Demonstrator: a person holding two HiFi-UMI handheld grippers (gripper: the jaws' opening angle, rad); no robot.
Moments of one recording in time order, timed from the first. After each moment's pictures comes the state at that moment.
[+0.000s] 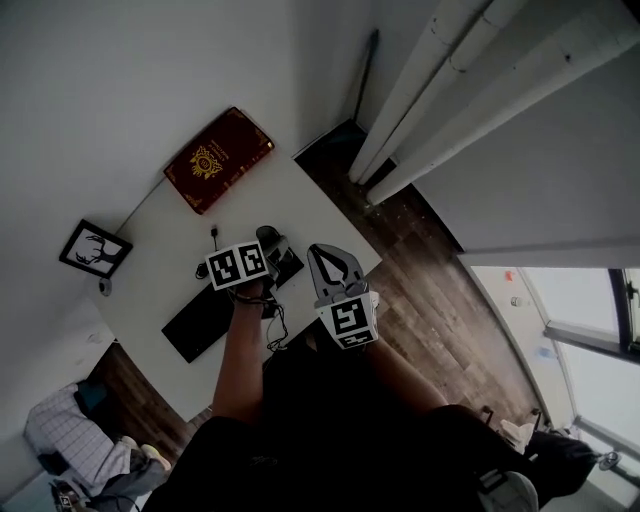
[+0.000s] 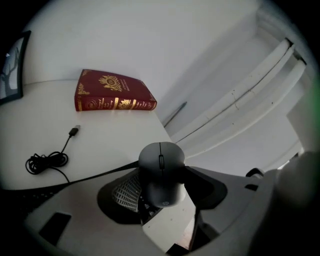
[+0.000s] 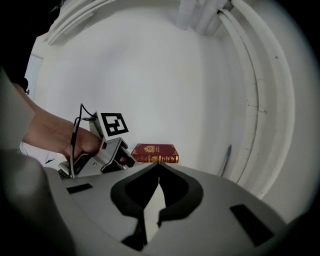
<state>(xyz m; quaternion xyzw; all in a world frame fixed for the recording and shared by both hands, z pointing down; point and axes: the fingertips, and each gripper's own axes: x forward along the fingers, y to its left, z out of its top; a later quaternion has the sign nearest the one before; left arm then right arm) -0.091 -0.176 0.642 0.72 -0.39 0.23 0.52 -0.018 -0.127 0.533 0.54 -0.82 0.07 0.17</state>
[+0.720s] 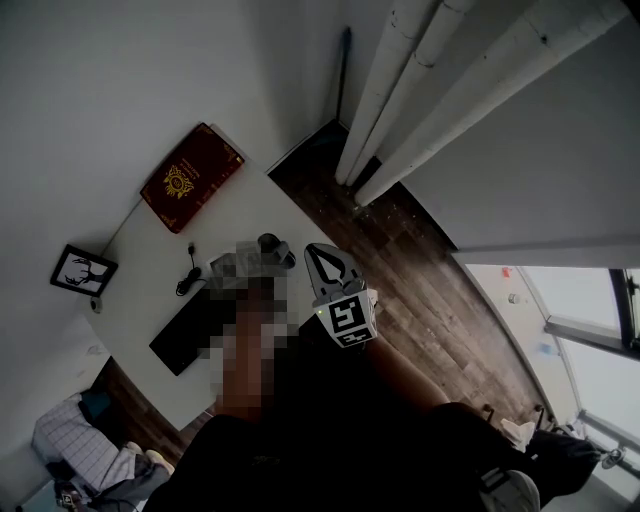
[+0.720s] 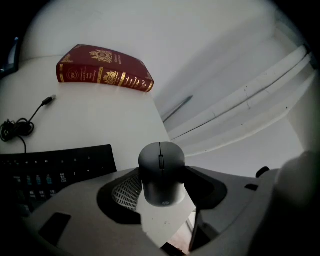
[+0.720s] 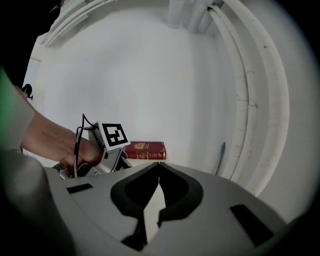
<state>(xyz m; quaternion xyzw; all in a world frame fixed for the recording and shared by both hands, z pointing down) -0.020 -0.176 0.676 0.68 -0.39 0.23 0.58 0.054 -0.142 0.542 0.54 -0.82 0.08 0.17</state>
